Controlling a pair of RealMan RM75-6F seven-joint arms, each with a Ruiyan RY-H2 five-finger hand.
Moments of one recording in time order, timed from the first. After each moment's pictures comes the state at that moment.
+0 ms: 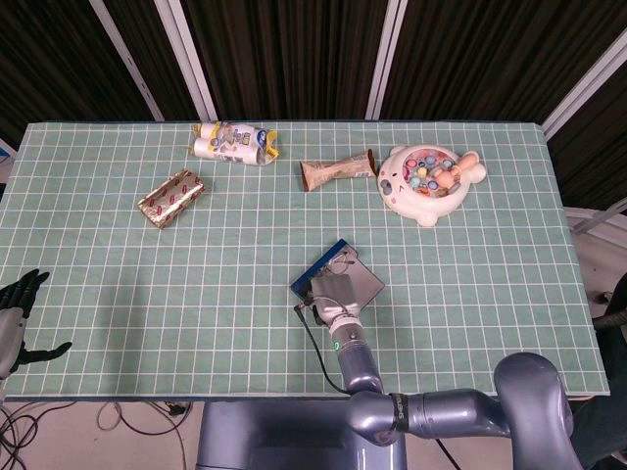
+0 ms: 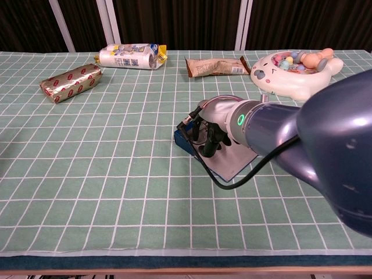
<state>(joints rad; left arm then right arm) -0.14 -1.02 -0.05 -1.75 1.29 1.27 -0.06 1.06 -1.85 0.38 -1.63 -0.25 1.25 -1.01</state>
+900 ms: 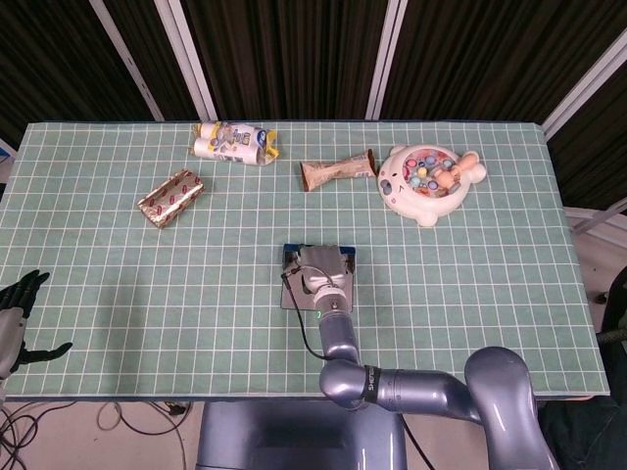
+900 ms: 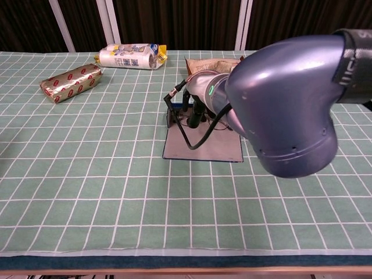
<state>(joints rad) -0.14 -1.02 -0.05 -1.76 1.27 1.26 -0.06 1.19 -1.93 0.49 -1.35 -0.19 1.18 -1.03</state>
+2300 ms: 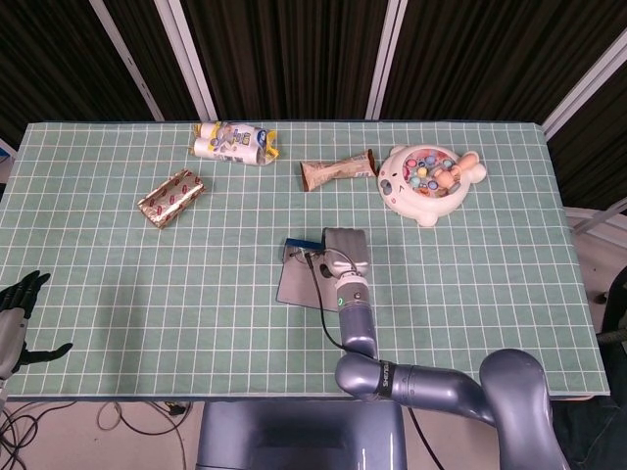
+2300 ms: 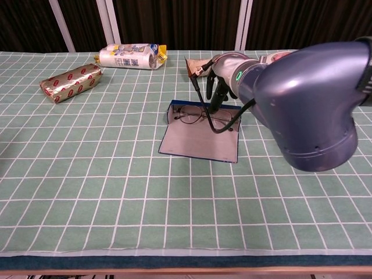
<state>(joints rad) -0.14 -1.03 -0.05 -1.75 1.27 1.27 -0.03 1.13 -1.90 0.48 -1.32 -0.32 1.23 -0.90</state>
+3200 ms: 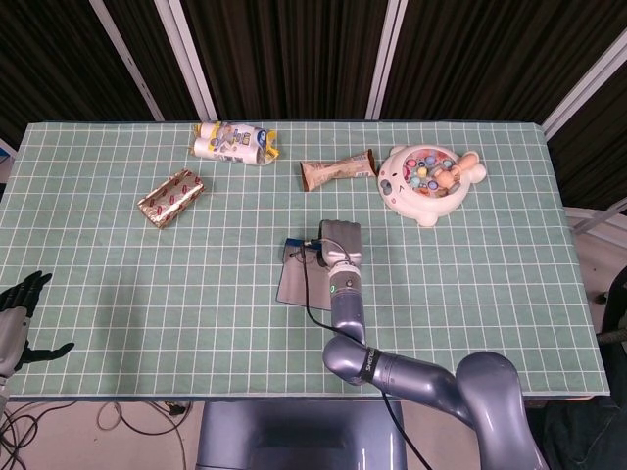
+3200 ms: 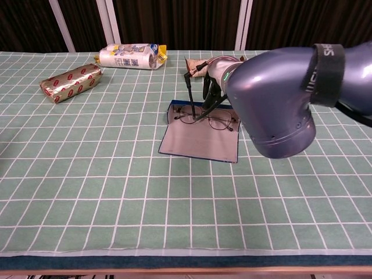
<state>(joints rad) -0.15 -1.03 -0.06 -1.76 1.23 1.24 -0.03 1.19 -1.99 0.54 -1.08 -0.29 1.12 -0.90</state>
